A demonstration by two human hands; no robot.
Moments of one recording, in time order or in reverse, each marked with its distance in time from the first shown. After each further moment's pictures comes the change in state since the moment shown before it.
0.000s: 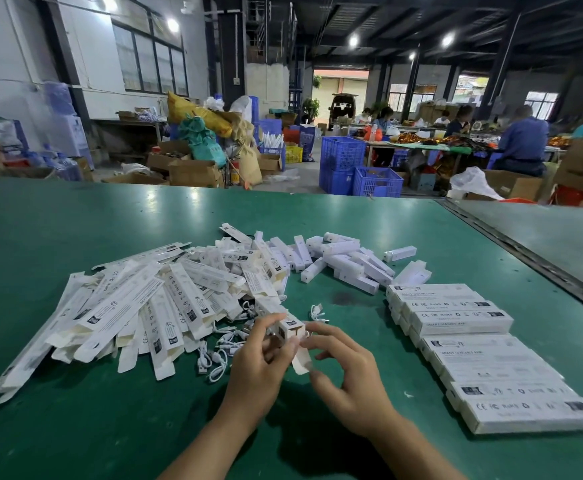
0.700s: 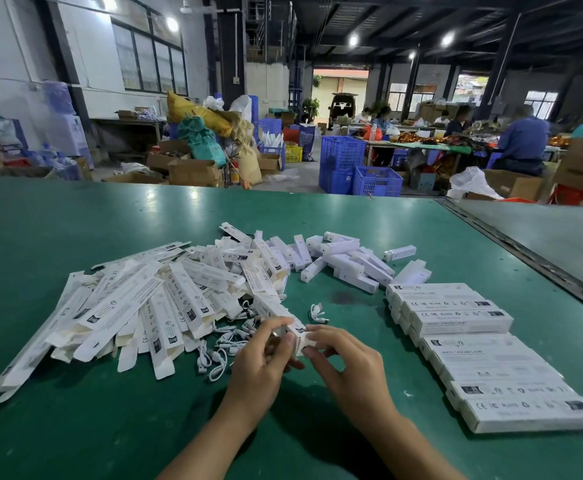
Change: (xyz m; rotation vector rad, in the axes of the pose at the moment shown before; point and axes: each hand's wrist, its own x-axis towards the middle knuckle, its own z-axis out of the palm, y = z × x) left_hand 0.002 -0.003 0.000 -0.024 -0.076 0.024; right_hand 0.004 0.011 0.007 -0.143 0.187 -0.092
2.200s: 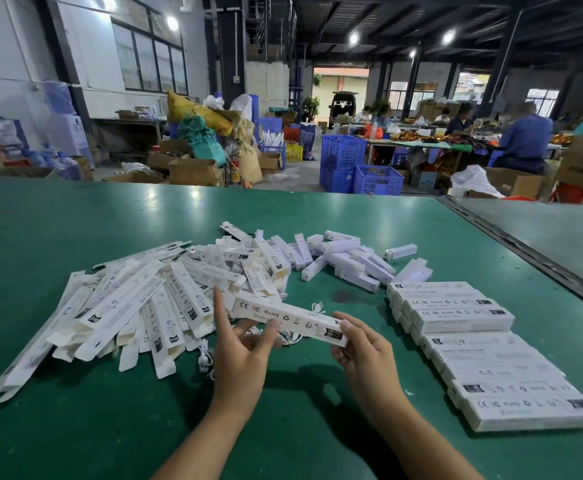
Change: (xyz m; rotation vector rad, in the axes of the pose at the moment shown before) left_hand 0.006 0.001 -0.007 -0.158 0.337 0.031; right_hand 0.010 0.007 -0.003 0.870 0.150 0.904
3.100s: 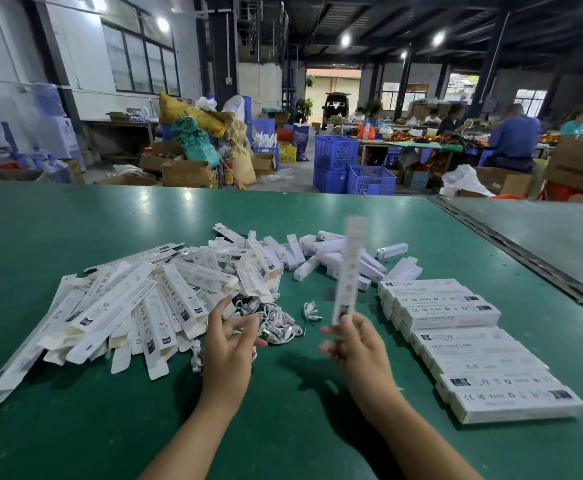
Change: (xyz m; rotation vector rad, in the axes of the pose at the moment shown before) left_hand 0.006 -0.004 -0.004 0.022 0.010 -0.080; right_hand -0.001 -0.002 -0.008 -0.136 -0.009 -0.046
